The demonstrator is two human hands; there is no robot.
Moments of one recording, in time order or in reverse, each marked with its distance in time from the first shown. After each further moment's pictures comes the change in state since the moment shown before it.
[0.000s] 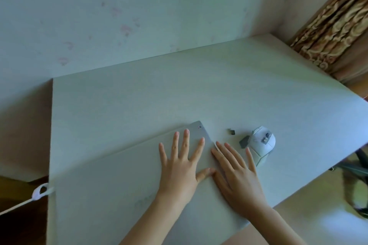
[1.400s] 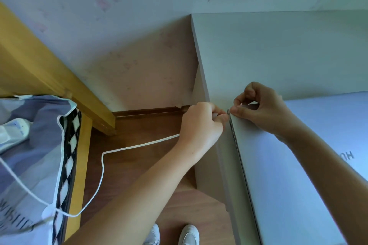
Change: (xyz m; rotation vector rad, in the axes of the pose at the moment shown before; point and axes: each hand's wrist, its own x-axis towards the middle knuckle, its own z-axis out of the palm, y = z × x) left_hand -0.155 -0.259 -0.063 -0.817 0.163 -0.447; right_hand 0.104 -0.302 0.054 0.732 -0.305 0.018
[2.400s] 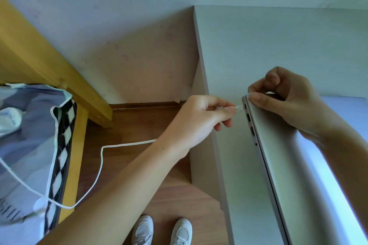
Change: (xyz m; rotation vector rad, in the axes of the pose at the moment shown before) left_hand -0.008 0.014 -0.029 -0.529 -0.243 -0.095; right_hand -0.010 -0.025 -0.034 0.345 -0.092 -0.076
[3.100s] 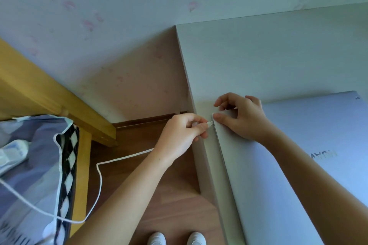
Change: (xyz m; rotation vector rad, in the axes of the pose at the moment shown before) left_hand 0.023 -0.029 -0.001 0.238 0.083 -0.036; right_hand 0.020 0.054 0.015 -0.665 0.056 -0.012
